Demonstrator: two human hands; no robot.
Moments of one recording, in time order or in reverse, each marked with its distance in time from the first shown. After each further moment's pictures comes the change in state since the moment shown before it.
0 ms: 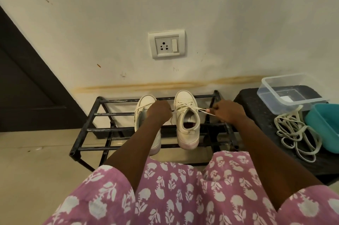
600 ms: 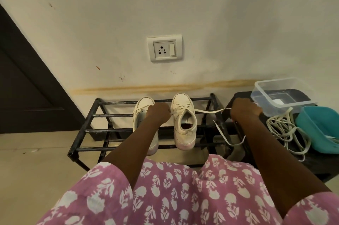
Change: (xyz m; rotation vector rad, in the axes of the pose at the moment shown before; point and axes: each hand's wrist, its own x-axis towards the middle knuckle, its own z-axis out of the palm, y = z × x) left_hand 0.000 0.003 0.000 0.091 -0.036 0.062; right_hand -0.023 0.014 -0.029 -0.133 0.101 0.484
